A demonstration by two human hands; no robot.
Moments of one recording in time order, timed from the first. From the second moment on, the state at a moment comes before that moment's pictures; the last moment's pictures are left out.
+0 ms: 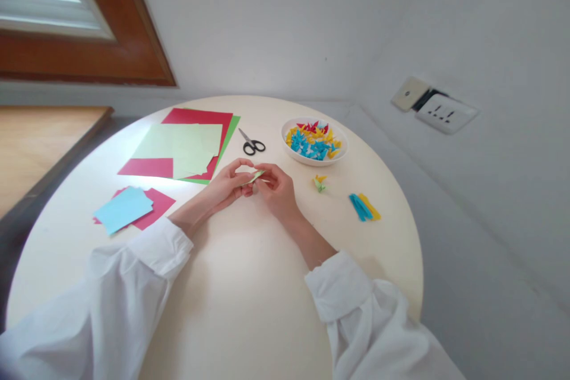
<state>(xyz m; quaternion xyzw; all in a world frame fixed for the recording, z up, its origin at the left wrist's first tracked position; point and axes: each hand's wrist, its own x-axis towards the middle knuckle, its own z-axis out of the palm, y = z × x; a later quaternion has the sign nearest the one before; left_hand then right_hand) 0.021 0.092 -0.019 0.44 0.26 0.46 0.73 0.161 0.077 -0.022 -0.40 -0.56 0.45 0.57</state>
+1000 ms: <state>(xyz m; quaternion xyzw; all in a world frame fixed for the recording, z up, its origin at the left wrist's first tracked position) 0.024 0.093 -0.016 0.46 0.35 0.54 0.61 0.158 0.077 -0.017 -0.46 -0.49 0.47 0.57</state>
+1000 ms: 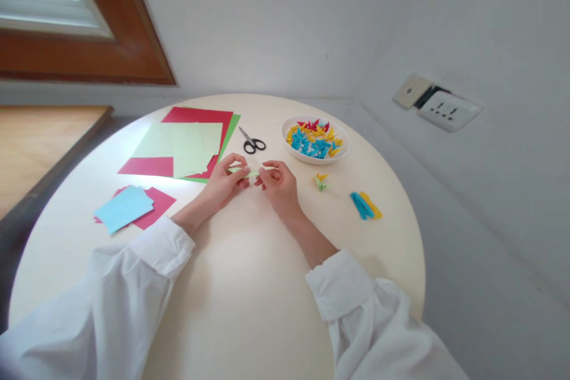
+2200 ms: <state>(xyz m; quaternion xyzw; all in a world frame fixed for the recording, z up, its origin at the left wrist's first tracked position) 0.023 0.093 -0.013 0.45 0.30 0.52 0.66 0.159 0.074 -0.016 -0.47 -0.54 0.39 0.59</state>
